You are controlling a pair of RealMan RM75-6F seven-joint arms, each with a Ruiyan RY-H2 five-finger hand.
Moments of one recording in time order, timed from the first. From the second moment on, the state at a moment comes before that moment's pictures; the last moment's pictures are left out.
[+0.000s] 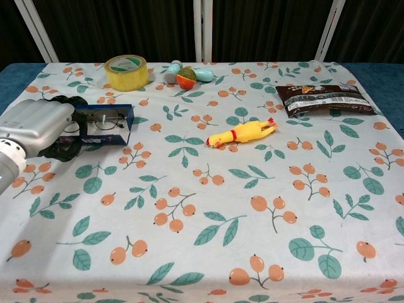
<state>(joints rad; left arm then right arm) -0.50 -1.87 -0.16 -1.23 1.11 1.28 0.66 0.02 -1.12 0.10 -1.54 -1.40 1.49 -0.02</state>
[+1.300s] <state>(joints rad) -0.53 -1.86 -0.15 -1.19 1.28 1.27 0.69 0.03 -1.12 0.10 -1.54 -1.37 1.44 -0.02</state>
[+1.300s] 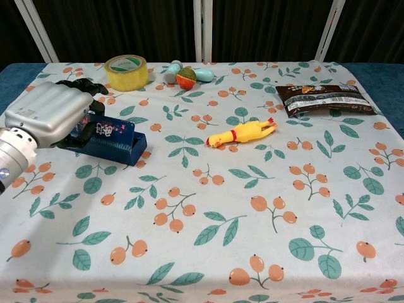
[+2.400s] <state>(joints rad) -0.58 -1.93 -0.20 -1.07 1.34 1.31 0.56 0.03 -1.12 0.11 -1.53 -1.37 1.46 0.01</state>
